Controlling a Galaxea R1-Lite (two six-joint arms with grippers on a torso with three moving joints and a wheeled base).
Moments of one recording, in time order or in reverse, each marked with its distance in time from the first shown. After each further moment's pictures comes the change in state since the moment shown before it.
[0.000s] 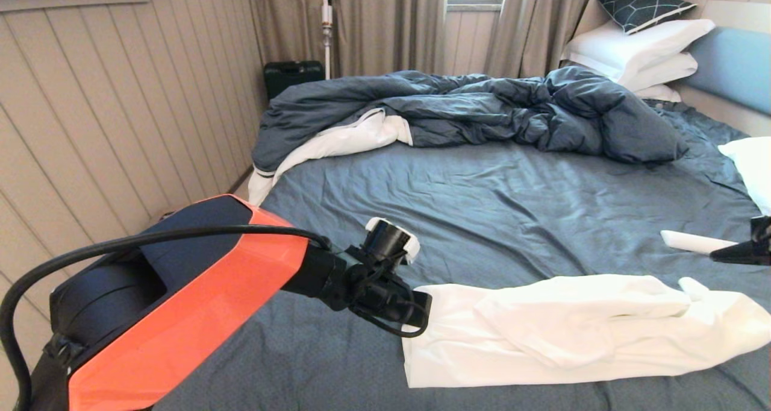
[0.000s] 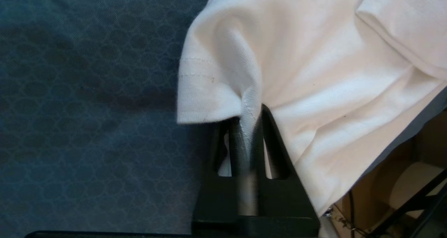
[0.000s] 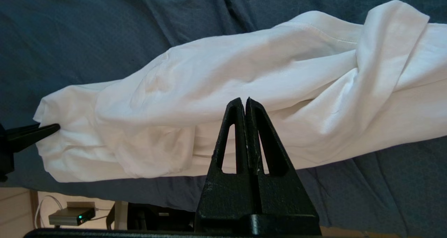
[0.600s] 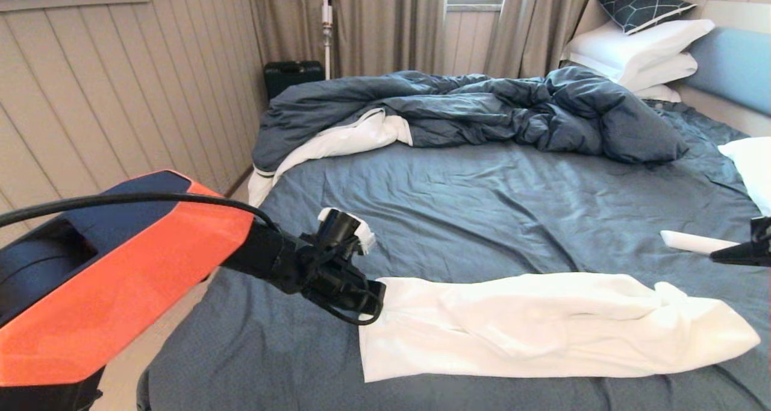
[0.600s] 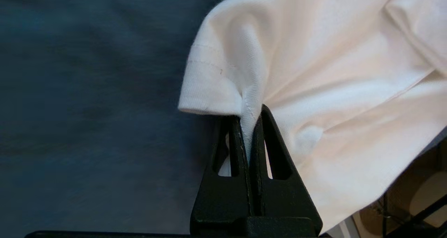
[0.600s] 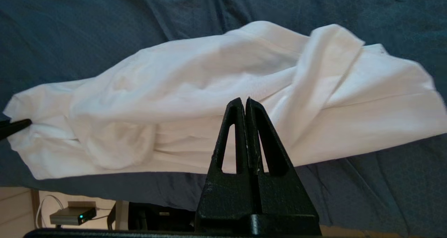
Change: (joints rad) left arm 0.159 -0.106 0.157 0.009 0.006 0.100; right arm 0.000 -0.002 0.008 0.000 0.002 0.000
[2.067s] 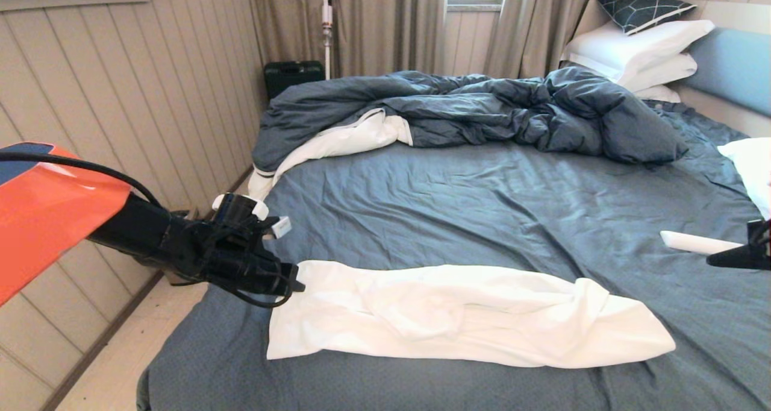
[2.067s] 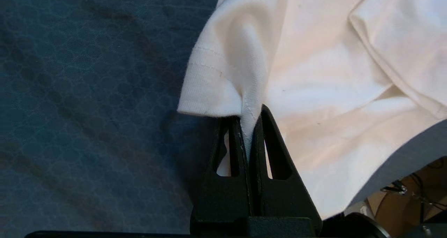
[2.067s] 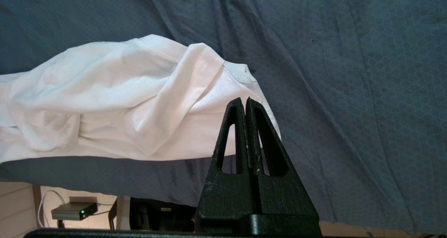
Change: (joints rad) left arm 0.320 -0.166 0.230 -0.032 -0.118 0.195; right arm 0.013 -0.008 0.017 0.001 -0.003 -0.001
